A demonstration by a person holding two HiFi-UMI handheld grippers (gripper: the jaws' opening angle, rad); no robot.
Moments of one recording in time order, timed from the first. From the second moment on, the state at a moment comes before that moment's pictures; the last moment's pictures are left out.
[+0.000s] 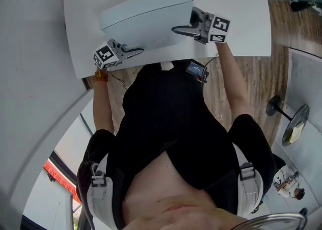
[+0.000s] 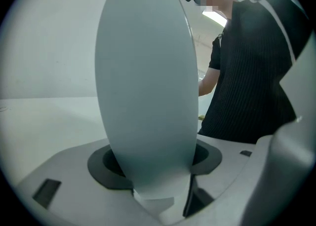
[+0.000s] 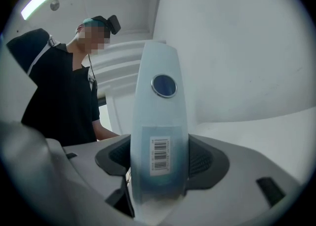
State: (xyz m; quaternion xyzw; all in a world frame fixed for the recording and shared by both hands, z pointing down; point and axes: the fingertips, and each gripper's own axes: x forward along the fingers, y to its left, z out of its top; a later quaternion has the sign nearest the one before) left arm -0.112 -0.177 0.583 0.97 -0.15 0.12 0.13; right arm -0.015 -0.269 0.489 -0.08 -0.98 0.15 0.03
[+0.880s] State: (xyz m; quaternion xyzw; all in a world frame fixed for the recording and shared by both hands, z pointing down) left arm -0.147 -0.183 0.520 0.95 -0.24 -0.09 0.16; right arm 0.027 -0.289 0.510 -0.02 -0.93 0.36 -0.08
